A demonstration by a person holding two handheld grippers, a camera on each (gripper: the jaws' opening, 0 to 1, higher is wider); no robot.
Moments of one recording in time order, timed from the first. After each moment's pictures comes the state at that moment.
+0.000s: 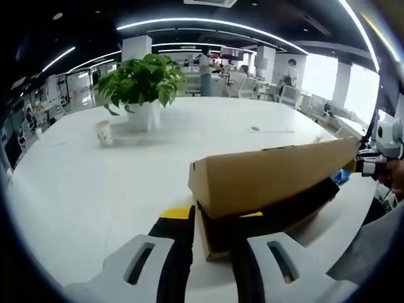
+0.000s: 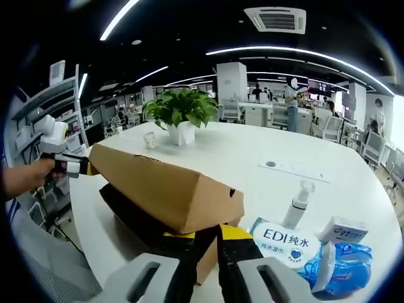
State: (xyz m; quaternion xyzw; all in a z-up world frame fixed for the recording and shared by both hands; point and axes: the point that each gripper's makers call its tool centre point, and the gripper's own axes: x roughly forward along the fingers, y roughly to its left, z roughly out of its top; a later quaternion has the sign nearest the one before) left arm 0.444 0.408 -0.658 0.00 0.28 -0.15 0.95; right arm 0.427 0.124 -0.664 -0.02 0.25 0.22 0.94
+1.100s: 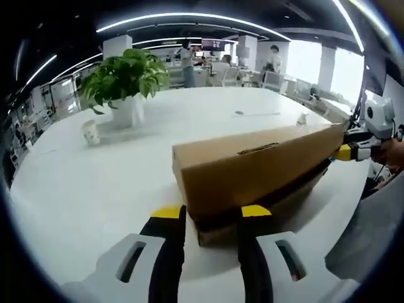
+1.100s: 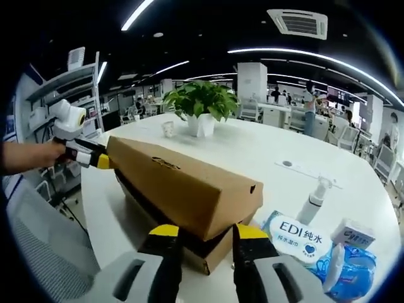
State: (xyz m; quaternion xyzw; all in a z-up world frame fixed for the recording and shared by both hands) left arm 0.425 0.397 -0.680 0.04 0.29 -0.19 0.94; right arm 0.406 0.140 -0.682 -0.06 0.26 0.27 0.92
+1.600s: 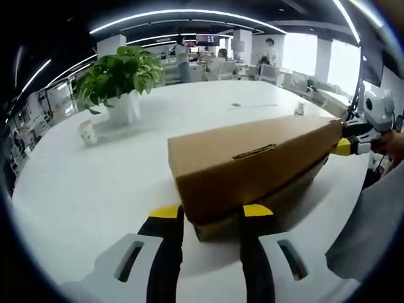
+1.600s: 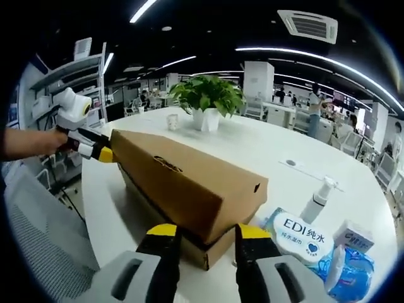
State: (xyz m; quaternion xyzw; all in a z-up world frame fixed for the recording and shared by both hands) left arm 0.418 0.396 -0.691 0.07 0.30 -0.20 0.93; right arm 0.400 0.143 -0.695 -0.09 0.26 0.29 0.92
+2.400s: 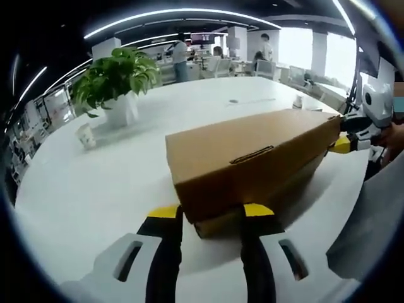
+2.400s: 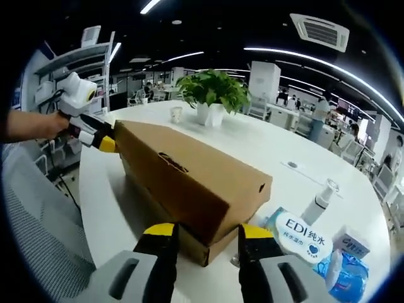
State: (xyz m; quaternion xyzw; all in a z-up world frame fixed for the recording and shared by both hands) left arm 0.420 0.399 -0.695 0.09 0.30 -0.22 0.92; right arm 0.399 0.146 -0.703 -0.13 0.26 0.28 0.91
